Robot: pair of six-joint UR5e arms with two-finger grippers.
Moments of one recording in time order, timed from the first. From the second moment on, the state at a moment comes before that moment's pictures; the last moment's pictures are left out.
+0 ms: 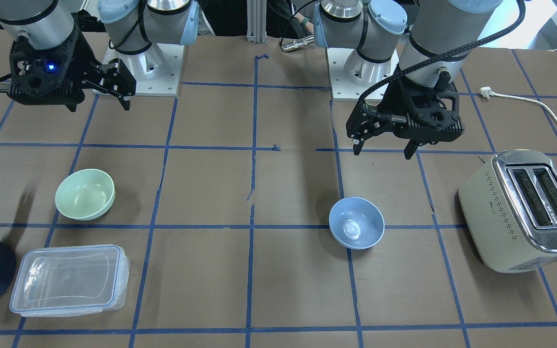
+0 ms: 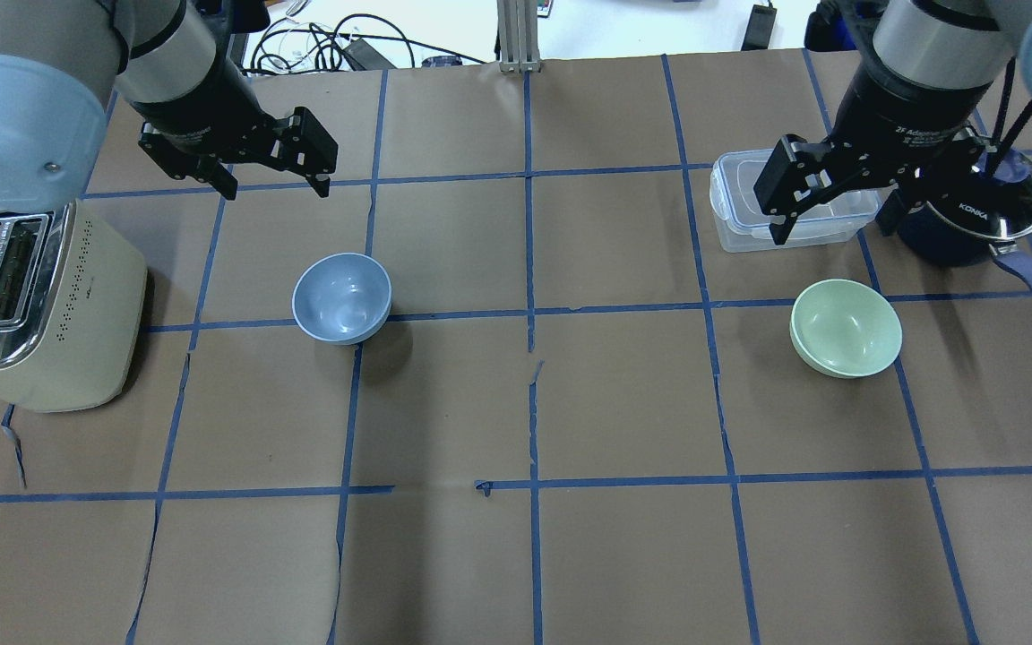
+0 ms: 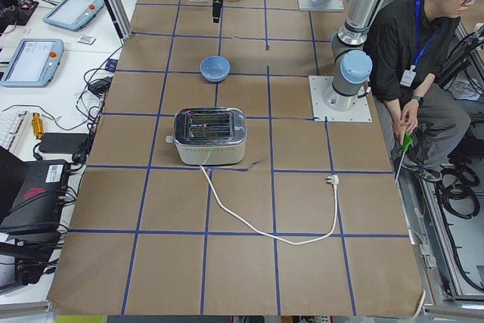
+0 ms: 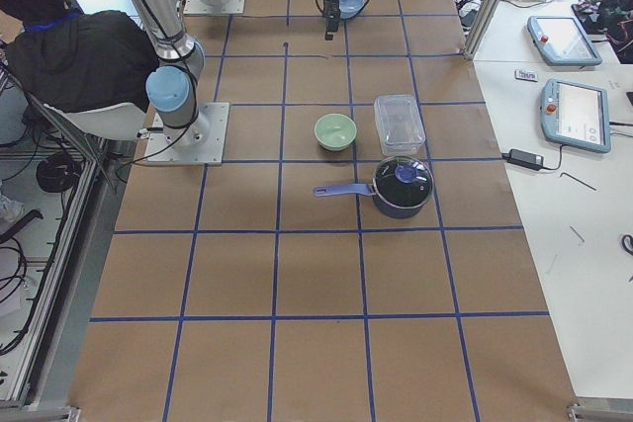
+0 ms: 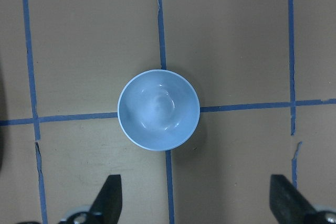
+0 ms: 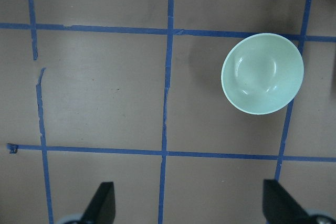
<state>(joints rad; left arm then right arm) -1.58 -1.62 -1.57 -1.44 1.58 0.04 1.52 -1.60 1.57 -1.44 -1.57 -0.11</state>
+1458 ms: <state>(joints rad) -1.59 -1.63 -1.58 -1.44 1.57 0.04 1.52 -1.60 1.57 -1.44 -1.58 -0.12</state>
